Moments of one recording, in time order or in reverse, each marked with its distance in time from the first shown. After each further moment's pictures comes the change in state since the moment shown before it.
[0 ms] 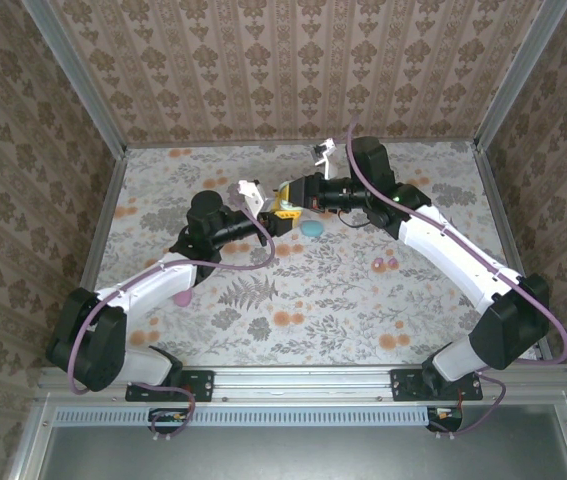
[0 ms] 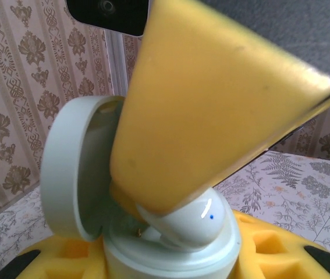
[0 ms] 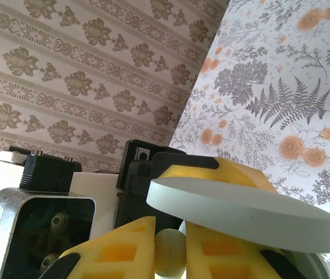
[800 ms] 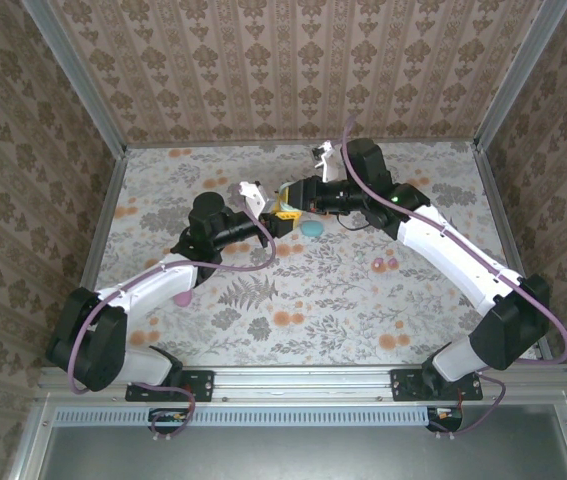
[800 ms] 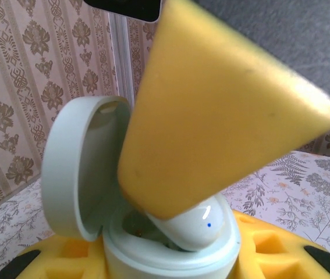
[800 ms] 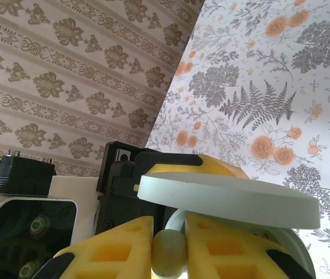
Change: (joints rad) left arm -0.005 0.000 -0.008 -0.013 -0.027 0.000; right arm 0.020 0.000 0.027 -0.098 0.110 -0.068
